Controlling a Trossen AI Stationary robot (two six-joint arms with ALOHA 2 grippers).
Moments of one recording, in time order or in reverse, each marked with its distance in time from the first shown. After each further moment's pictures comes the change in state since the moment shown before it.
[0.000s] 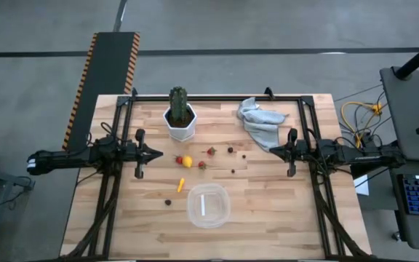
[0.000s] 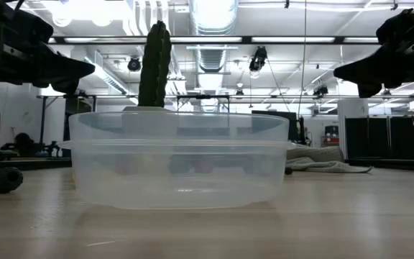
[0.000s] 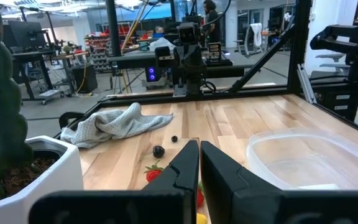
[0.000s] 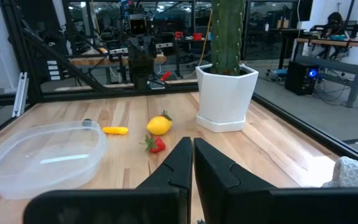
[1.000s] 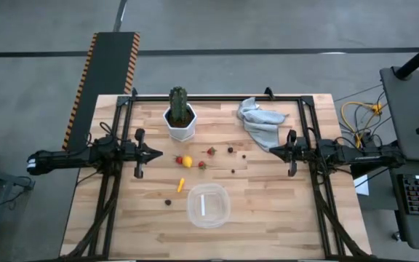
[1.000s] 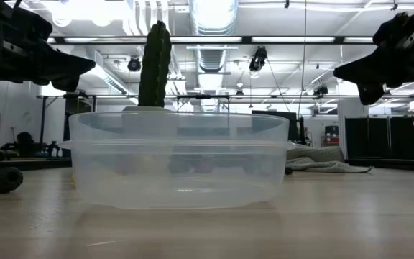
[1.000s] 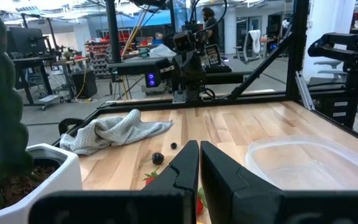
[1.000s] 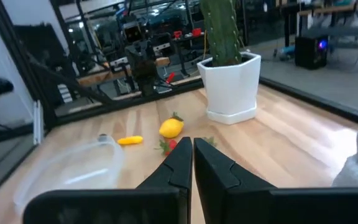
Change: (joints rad) left arm 0.000 -0.001 0.000 0.026 0.004 -0.005; right arm 0.000 0.000 0.000 0.000 0.000 0.211
